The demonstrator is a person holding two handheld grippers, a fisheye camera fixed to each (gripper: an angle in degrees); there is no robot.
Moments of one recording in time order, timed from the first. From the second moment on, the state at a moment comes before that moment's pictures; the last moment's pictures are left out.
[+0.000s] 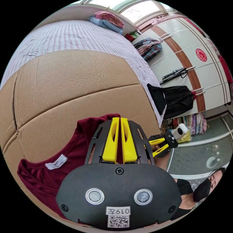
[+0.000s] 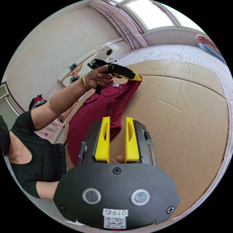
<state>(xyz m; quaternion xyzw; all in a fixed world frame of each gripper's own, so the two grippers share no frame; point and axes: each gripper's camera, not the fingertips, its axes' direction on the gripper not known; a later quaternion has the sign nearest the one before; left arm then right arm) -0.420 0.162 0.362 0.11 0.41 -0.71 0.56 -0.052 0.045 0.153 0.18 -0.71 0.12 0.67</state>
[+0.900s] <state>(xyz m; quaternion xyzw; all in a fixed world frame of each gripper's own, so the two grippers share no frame) -0.410 0.174 0.391 0.08 0.39 -0.74 0.54 0.015 0.010 0.188 0.11 -0.75 0.15 0.64</state>
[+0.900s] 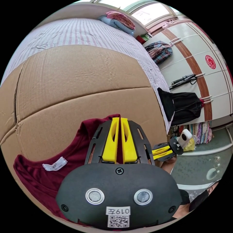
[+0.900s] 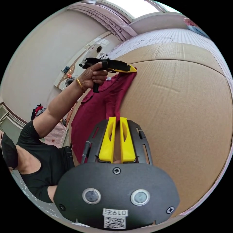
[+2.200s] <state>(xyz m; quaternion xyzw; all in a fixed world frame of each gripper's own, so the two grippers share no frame) -0.310 0.177 0.213 0.09 0.30 -0.63 0.71 -0.039 0.053 0.102 0.22 -0.66 0.15 0.70</state>
